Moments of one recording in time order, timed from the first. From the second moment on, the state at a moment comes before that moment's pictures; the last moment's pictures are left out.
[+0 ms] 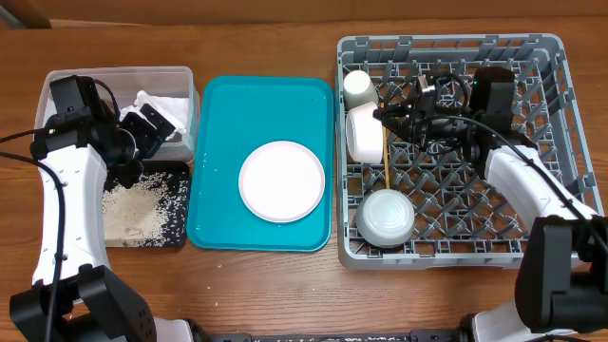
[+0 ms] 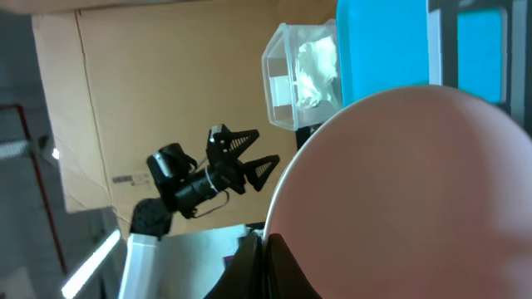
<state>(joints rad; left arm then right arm) 0.32 1.60 1.33 -0.92 0.28 -0.59 0.00 1.71 1.05 0.07 -1.26 1.06</state>
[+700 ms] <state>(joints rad) 0.32 1.60 1.33 -0.92 0.28 -0.59 -0.02 1.72 1.04 0.00 -1.25 0.96</state>
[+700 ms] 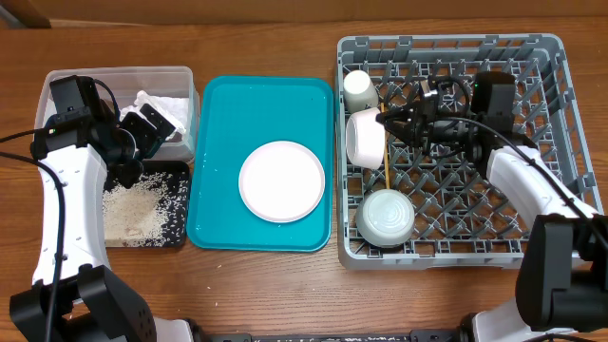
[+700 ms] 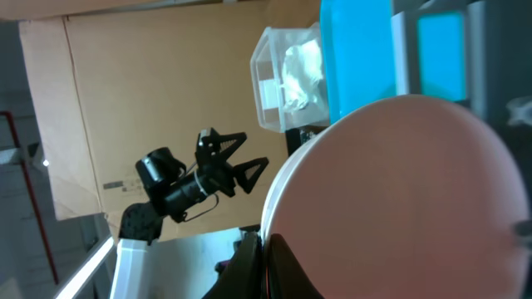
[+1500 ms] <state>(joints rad) 0.32 1.60 1.33 -0.92 0.28 -0.59 -0.10 1.72 1.04 -0.03 -1.23 0.82</state>
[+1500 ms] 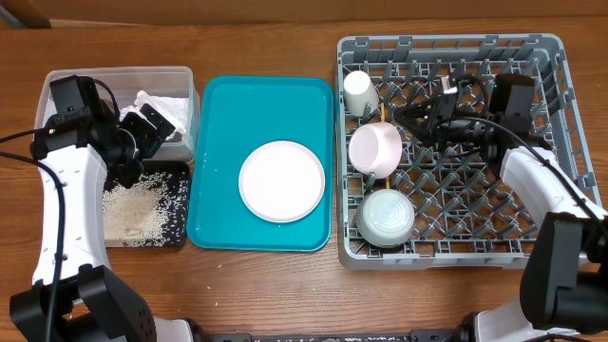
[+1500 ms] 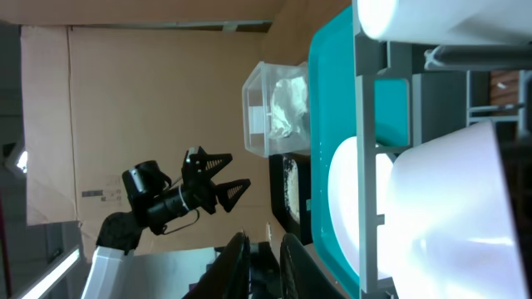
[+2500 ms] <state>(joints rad) 0.32 1.60 1.33 -0.92 0.28 -0.59 0.39 1.31 1.05 -0.35 -0.34 0.62</state>
